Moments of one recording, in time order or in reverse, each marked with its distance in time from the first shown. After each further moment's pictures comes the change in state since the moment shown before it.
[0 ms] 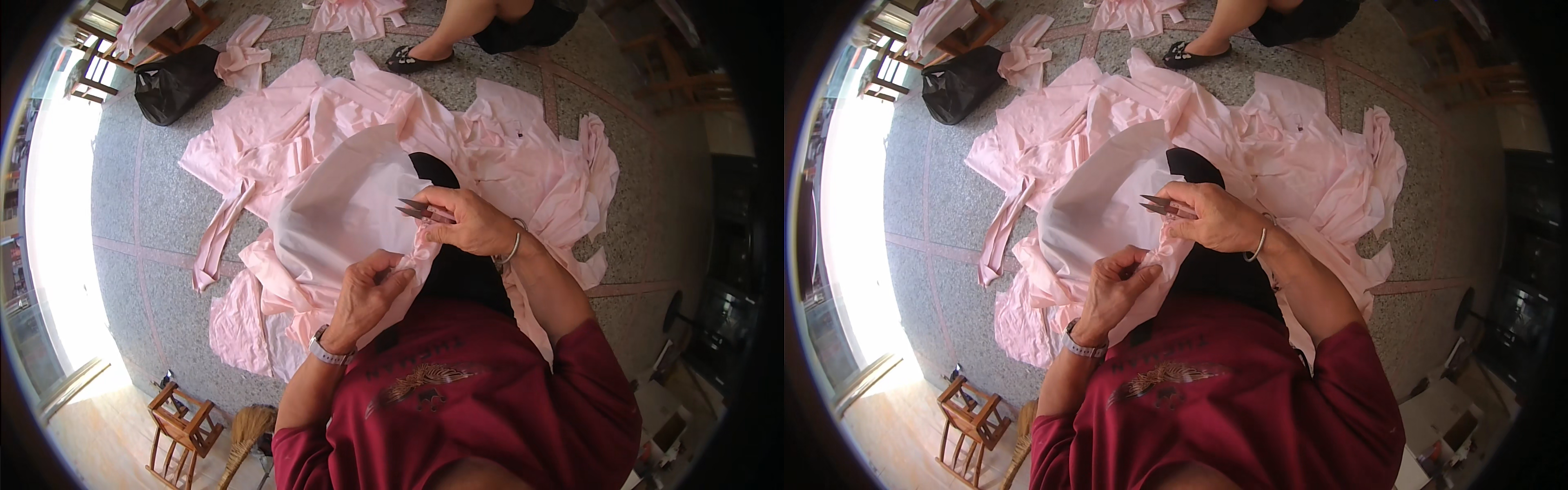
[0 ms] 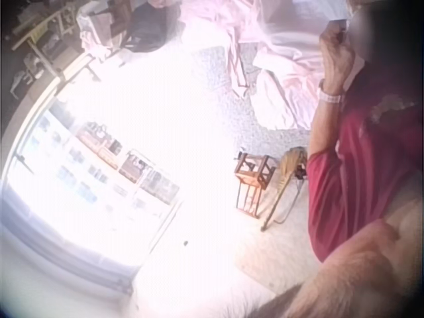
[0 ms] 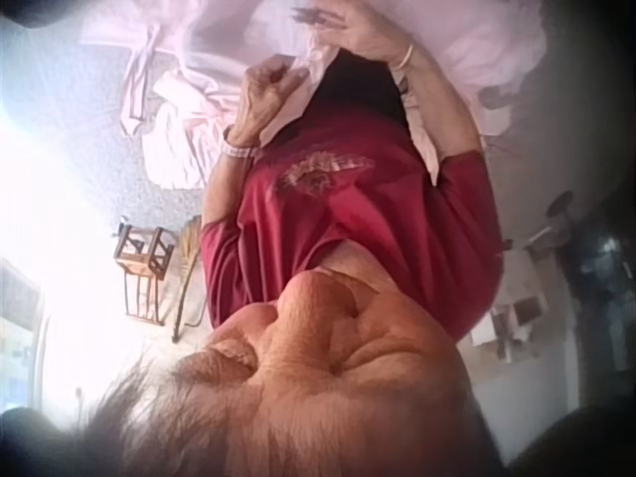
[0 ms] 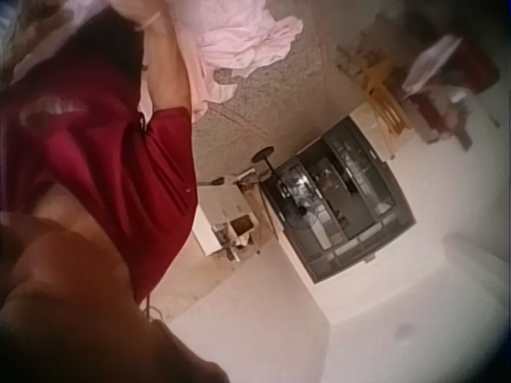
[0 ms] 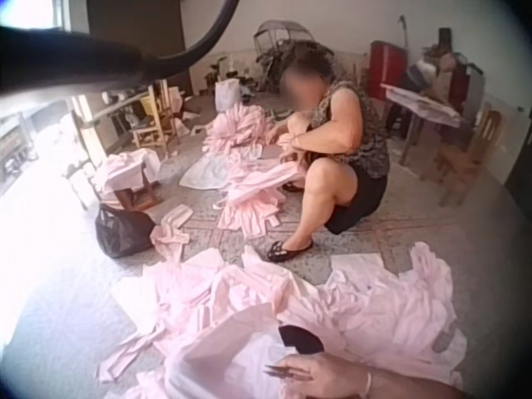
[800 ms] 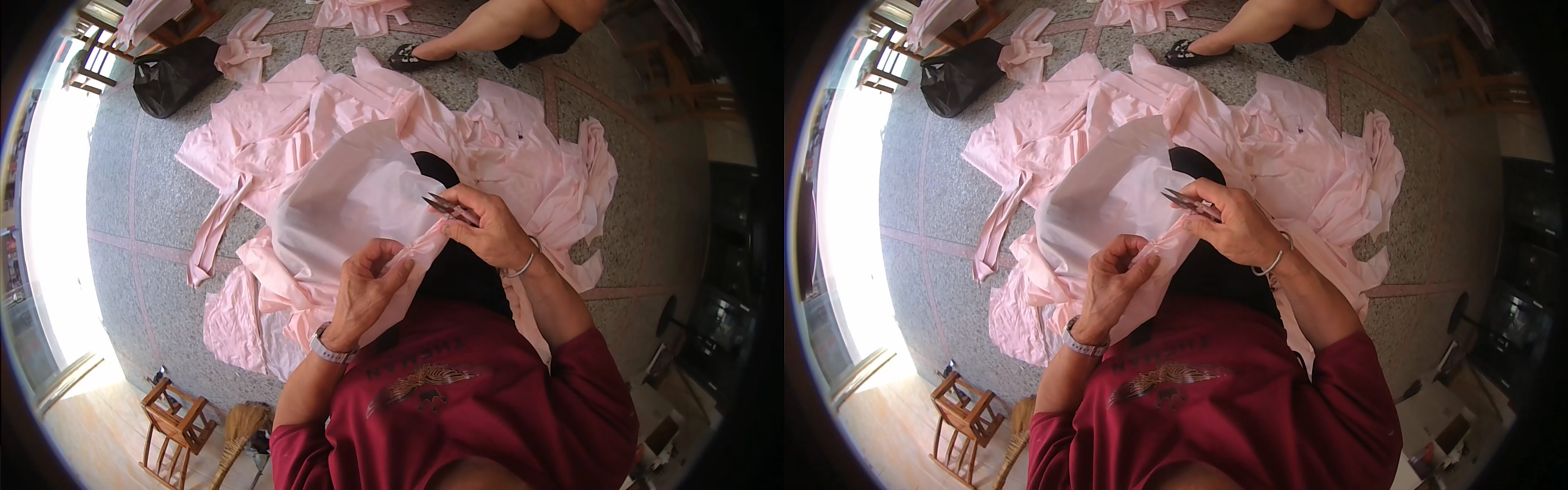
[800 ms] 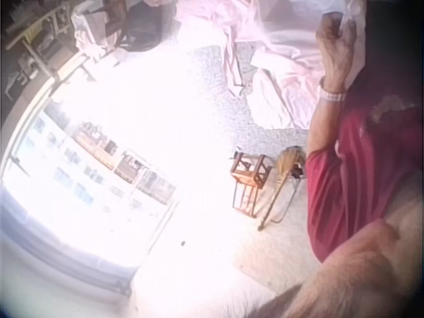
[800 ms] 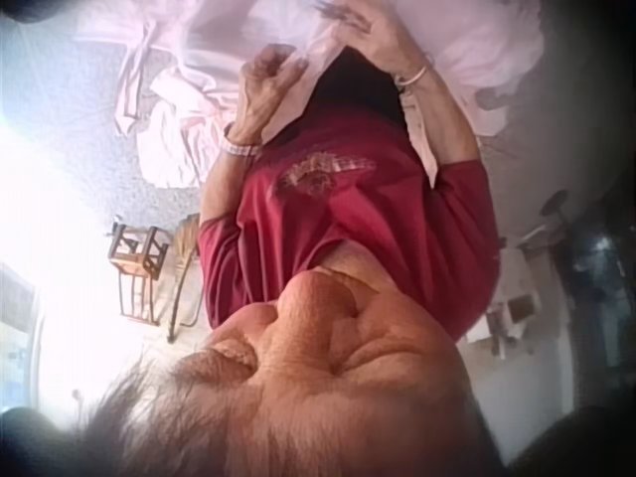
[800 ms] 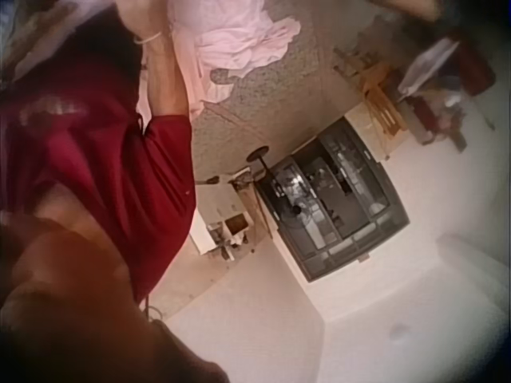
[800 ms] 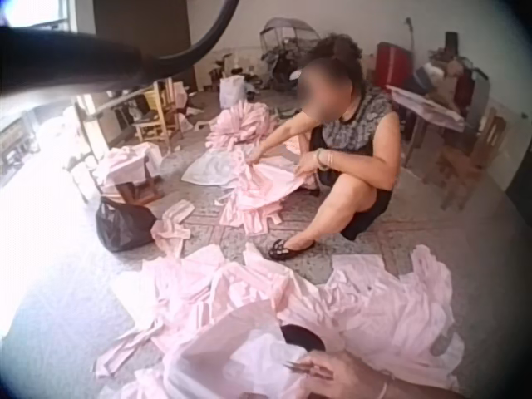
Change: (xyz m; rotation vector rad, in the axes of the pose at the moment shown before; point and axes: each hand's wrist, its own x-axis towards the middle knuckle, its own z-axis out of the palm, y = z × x) left_hand 0.006 0.006 0.005 -0.143 0.093 0.014; right_hand -0.022 -0.008 0.005 -0.049 0.282 -0.056
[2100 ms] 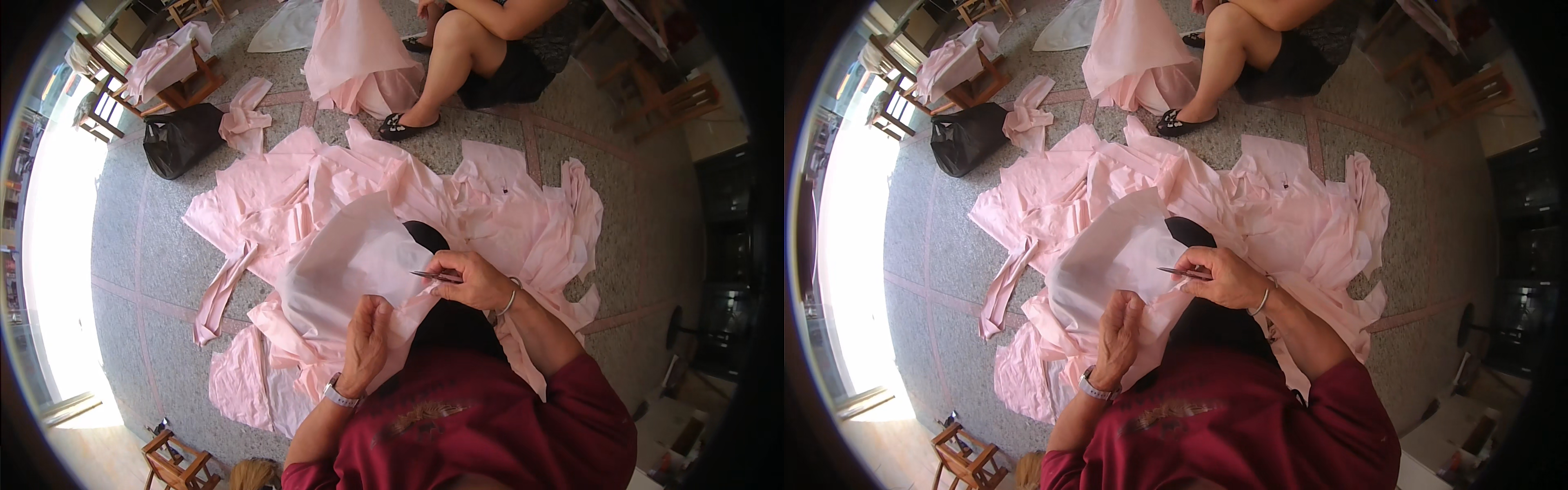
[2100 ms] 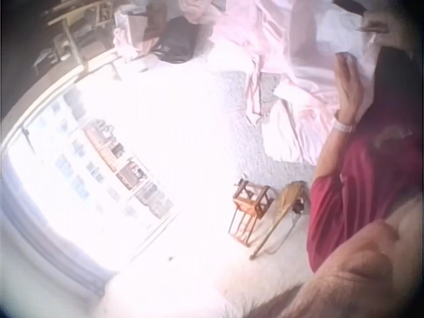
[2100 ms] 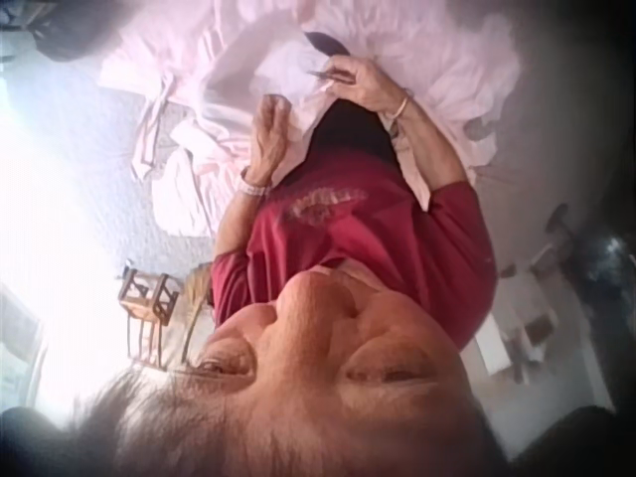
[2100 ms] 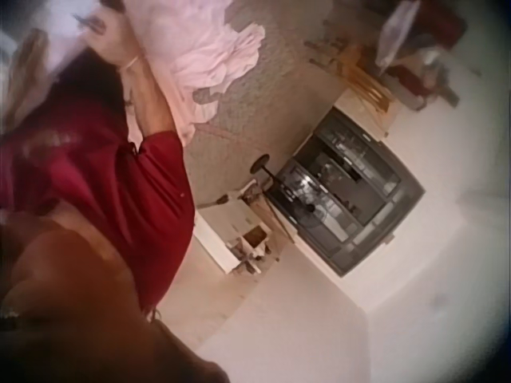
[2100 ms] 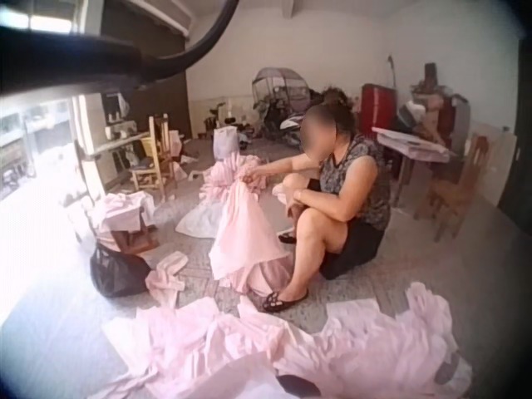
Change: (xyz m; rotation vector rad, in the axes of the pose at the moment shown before) left_hand 0.000 0.003 0.002 0.204 0.107 0.207; right_hand 0.004 0.008 -0.011 0.029 -0.149 0.037
